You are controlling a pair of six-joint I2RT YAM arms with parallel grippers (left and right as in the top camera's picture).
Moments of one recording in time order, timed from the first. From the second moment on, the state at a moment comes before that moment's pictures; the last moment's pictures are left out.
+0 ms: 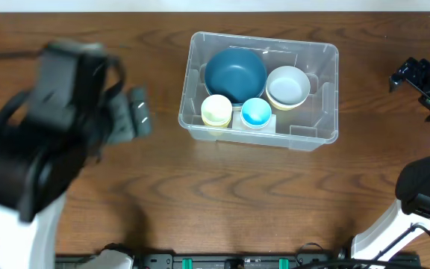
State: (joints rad) left arm -0.31 1.32 2.07 -1.69 -0.21 -0.44; right arm -0.36 1.99 2.13 -1.66 0.00 0.47
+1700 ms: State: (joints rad) left arm -0.23 0.34 0.85 -0.92 0.04 -0.19; right arm -0.36 1.99 2.13 -1.66 0.00 0.47
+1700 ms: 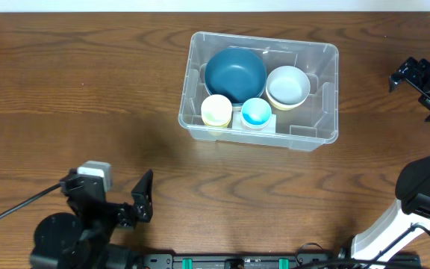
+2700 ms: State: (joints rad) left arm -0.04 0.01 0.03 -0.02 0.13 -0.06; right arm -0.36 1.99 2.13 -1.66 0.00 0.47
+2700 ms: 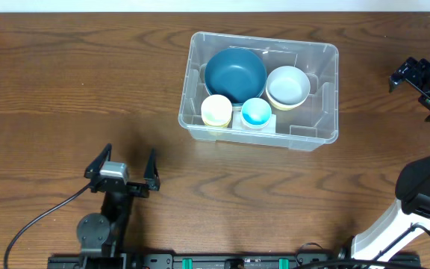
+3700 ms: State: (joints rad) left arm -0.02 0.01 0.02 -0.10 0.12 -0.04; right arm -0.36 1.99 2.13 -1.66 0.00 0.47
